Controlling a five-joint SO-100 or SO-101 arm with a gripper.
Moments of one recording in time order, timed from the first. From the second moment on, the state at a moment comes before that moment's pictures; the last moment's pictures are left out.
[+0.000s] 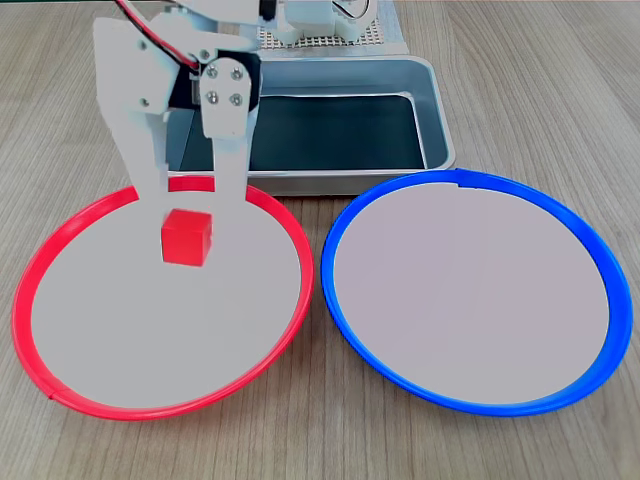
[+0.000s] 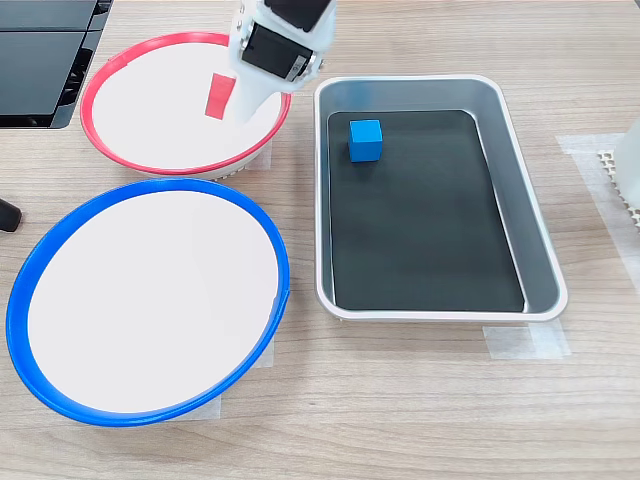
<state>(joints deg) 15.3 73.5 90.3 44.0 -99.7</state>
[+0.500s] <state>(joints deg) 16.9 88.2 86.9 75.8 -111.8</state>
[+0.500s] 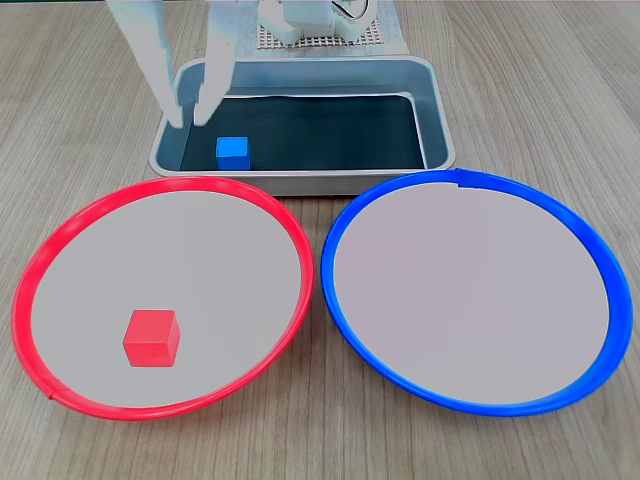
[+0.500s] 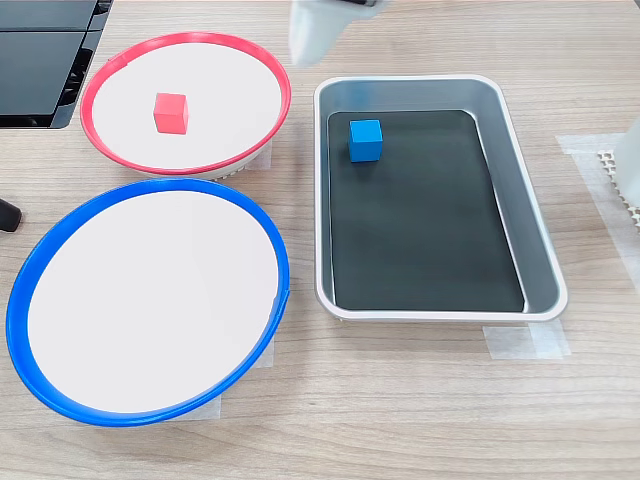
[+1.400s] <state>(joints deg) 22.5 90.6 115.4 55.5 -121.2</state>
